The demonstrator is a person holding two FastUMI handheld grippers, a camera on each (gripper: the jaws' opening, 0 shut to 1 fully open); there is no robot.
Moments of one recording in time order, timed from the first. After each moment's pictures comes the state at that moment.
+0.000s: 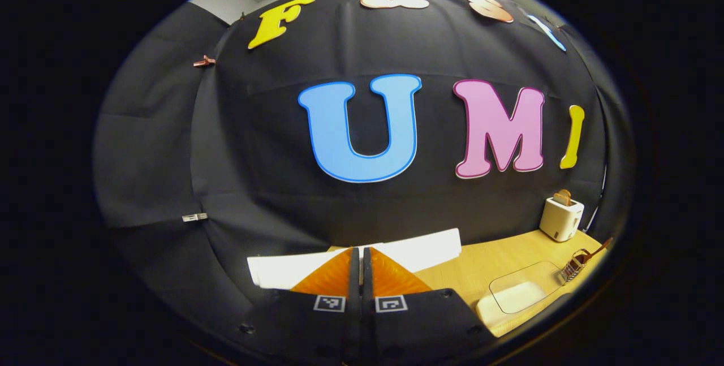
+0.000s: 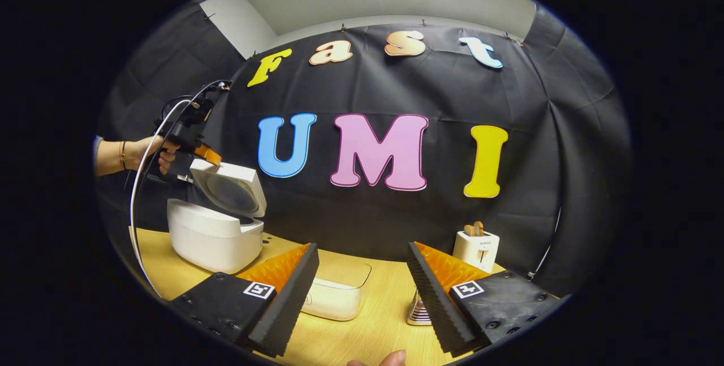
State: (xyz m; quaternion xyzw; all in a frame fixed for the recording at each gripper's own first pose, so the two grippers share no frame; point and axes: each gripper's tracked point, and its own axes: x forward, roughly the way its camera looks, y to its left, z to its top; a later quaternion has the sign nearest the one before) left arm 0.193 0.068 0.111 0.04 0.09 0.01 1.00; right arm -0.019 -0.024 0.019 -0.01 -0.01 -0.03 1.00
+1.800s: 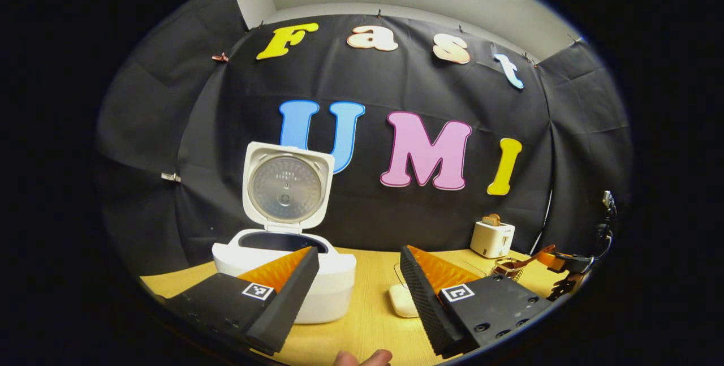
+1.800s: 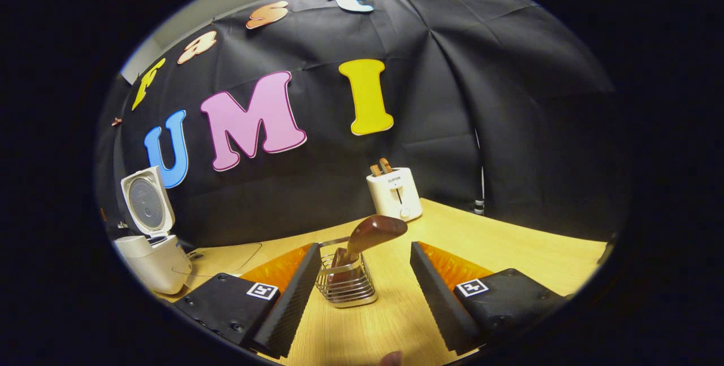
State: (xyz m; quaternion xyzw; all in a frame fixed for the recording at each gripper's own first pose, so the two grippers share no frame) left arm 0.015 -0.049 0.032 -0.04 0.02 -0.07 1.00; right arm -0.014 -0.197 -0.099 0.16 0.08 -0.25 0.95
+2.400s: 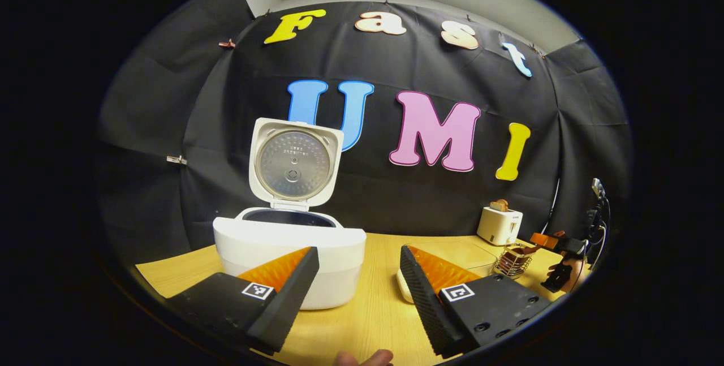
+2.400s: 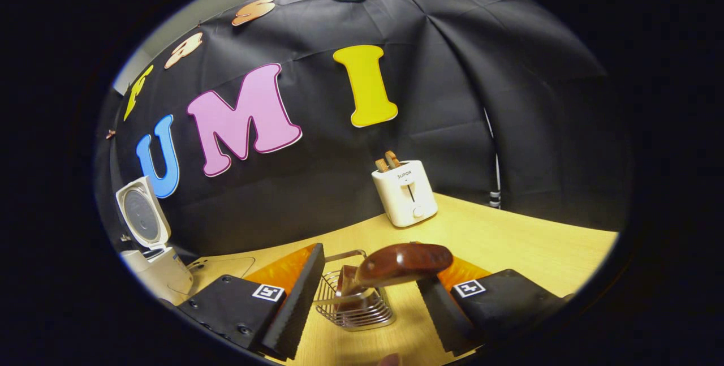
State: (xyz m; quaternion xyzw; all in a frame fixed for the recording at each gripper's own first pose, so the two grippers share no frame) left arm 0.015 -0.039 0.001 -0.04 0.05 -0.05 1.00; right arm 0.048 -0.210 -0.111 0.21 0.09 -0.23 0.95
